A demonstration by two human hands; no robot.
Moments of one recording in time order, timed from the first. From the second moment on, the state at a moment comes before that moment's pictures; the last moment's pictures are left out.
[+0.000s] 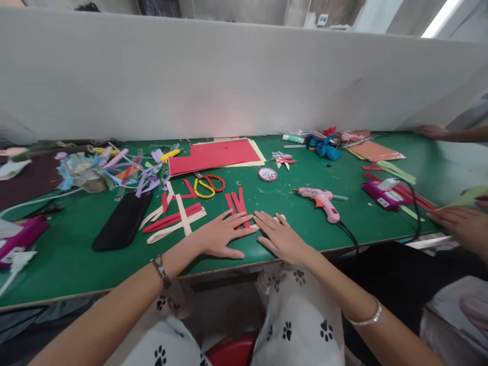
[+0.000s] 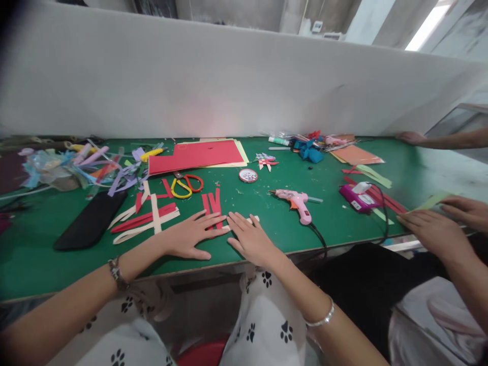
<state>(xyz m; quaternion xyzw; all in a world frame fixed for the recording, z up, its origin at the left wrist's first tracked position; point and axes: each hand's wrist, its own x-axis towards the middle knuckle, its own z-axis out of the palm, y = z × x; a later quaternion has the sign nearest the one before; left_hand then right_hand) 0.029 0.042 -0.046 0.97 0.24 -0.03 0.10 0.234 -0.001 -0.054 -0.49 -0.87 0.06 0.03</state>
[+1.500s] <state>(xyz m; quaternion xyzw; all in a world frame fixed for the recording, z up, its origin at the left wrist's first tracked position) -0.007 0.016 -0.052 0.96 0.27 -0.01 0.12 0.196 0.006 -0.045 -0.52 -0.82 0.15 0.20</state>
